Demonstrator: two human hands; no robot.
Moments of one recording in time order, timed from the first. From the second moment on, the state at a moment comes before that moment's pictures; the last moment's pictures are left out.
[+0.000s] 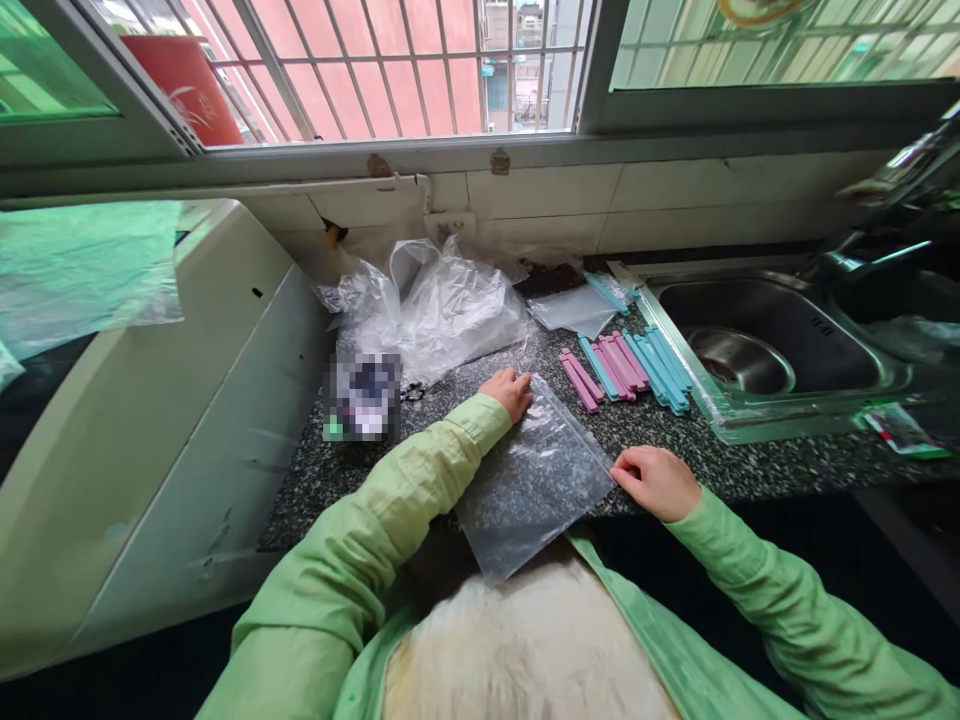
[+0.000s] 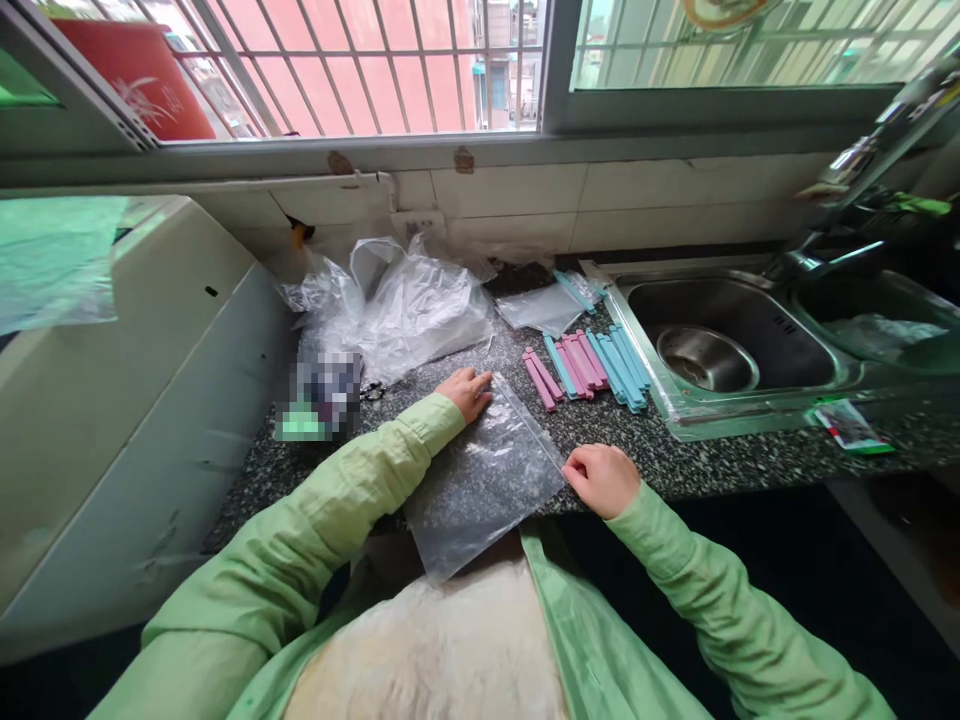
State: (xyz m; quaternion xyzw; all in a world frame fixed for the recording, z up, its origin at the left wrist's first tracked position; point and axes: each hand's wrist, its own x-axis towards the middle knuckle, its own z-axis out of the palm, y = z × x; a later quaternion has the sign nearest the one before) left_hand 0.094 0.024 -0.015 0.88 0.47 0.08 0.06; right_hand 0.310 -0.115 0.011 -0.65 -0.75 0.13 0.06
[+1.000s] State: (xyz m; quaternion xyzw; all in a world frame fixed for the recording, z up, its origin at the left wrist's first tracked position) left_hand -0.021 -0.108 -0.012 0.90 0.24 0.35 -0.11; right_hand 0.308 -0.091 0.007 -0.67 -0.71 0.18 0.13
